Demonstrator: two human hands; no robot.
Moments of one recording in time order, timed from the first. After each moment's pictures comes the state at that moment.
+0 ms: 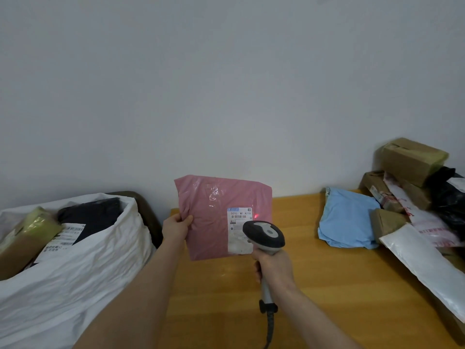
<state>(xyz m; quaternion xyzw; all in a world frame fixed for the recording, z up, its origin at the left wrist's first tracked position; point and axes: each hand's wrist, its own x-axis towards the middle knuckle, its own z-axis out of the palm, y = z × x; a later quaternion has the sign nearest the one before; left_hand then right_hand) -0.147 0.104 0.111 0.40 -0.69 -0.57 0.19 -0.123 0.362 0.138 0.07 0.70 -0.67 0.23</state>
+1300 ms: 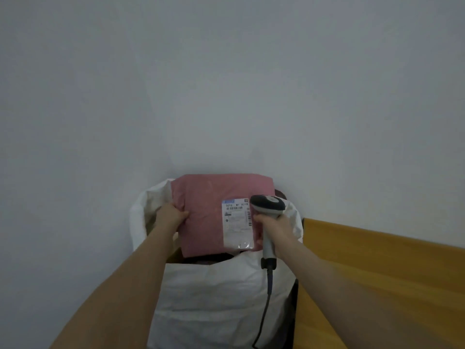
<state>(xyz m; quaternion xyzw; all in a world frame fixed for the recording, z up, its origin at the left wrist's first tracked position) 0.084 -0.332 0.184 0.56 -0.73 -0.37 0.13 -0.043 -0.112 0.182 -0.04 0.72 -0.62 0.32</state>
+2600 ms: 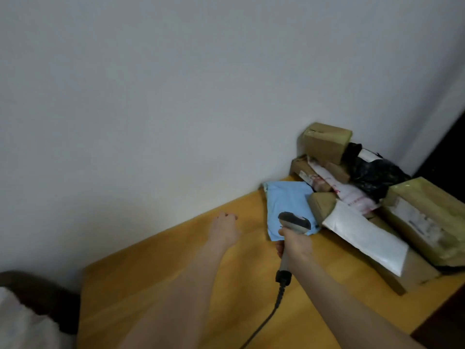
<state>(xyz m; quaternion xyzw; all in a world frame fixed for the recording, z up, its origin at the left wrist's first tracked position) -0.321 0.265 0.091 -0.01 -0.98 -0.16 -0.14 -0.265 0.428 0.095 0.41 0.59 -0.69 0.05</state>
